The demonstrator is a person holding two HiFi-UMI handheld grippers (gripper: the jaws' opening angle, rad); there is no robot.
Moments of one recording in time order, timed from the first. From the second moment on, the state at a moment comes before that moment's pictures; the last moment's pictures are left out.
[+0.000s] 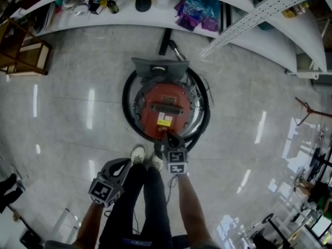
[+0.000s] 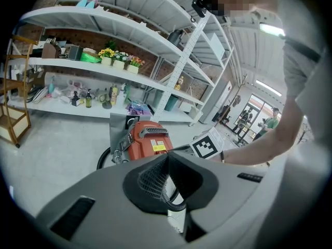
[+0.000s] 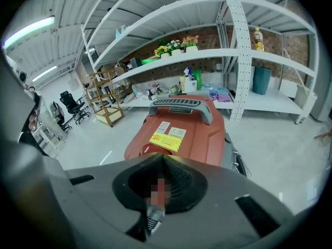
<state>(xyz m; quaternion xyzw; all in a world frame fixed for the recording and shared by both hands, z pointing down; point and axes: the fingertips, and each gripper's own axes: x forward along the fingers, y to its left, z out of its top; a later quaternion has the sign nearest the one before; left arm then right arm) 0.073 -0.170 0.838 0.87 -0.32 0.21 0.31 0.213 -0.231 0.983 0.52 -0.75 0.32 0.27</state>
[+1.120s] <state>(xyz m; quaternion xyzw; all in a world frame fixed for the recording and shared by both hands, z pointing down) 0.086 -0.169 0.799 0.89 -0.31 0.20 0.27 0.216 -0.224 0.930 0.52 -0.75 0.32 0.24</state>
